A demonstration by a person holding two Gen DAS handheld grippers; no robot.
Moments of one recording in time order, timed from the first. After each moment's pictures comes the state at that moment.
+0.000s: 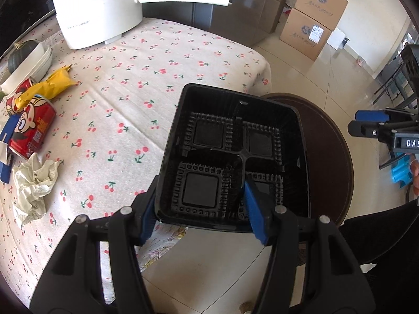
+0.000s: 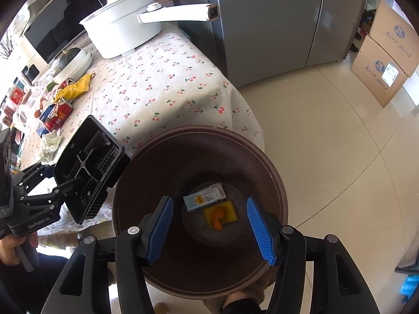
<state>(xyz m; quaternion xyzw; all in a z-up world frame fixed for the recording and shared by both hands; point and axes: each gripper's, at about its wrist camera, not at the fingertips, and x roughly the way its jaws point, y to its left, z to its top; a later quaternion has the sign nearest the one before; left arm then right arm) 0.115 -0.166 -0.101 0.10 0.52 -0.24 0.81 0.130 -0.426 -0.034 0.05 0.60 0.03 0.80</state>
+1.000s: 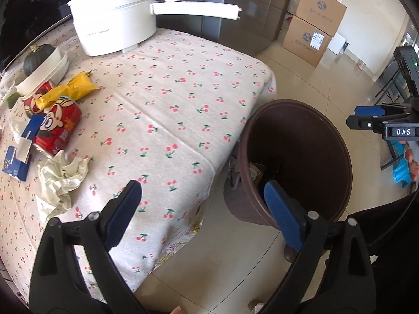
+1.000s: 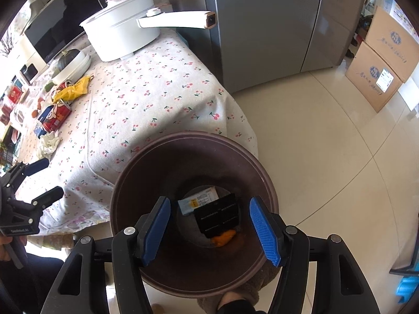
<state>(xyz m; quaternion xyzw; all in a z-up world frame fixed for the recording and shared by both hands) 0.107 -0.127 -0.074 0.09 0.50 -0.23 0.83 0.133 -0.412 -0.022 0.03 0.59 0.03 0.81</state>
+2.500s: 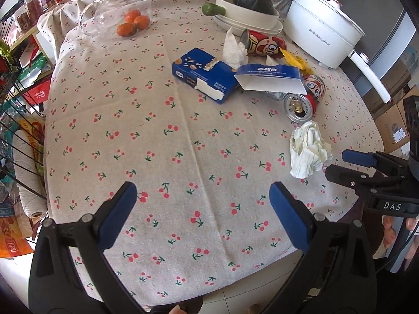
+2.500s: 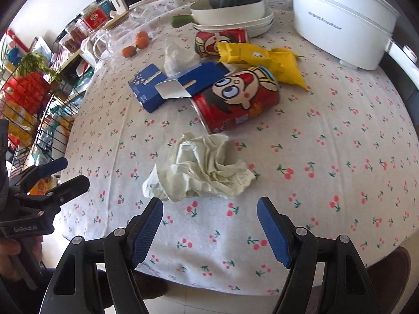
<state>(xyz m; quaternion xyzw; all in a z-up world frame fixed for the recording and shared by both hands) 0.118 0.152 -0.079 -0.09 0.55 0.04 0.83 0.226 -0.049 -0.073 -0.04 0.61 0.28 0.74</state>
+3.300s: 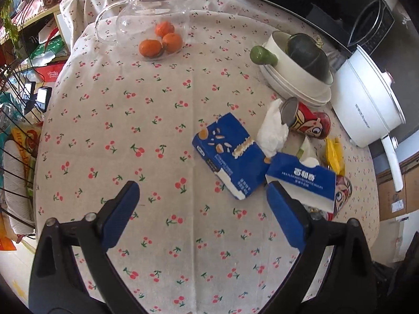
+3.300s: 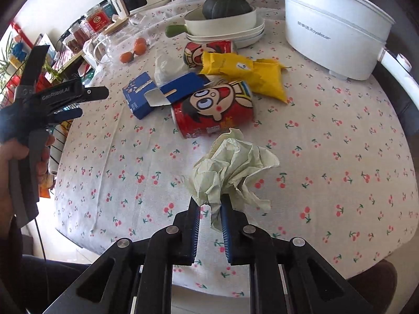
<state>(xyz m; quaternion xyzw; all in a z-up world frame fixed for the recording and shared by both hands) 0.224 0.189 -0.079 -0.19 0.51 0.13 0.83 0.240 -0.107 -0.059 -0.05 0.59 0.27 0.76</state>
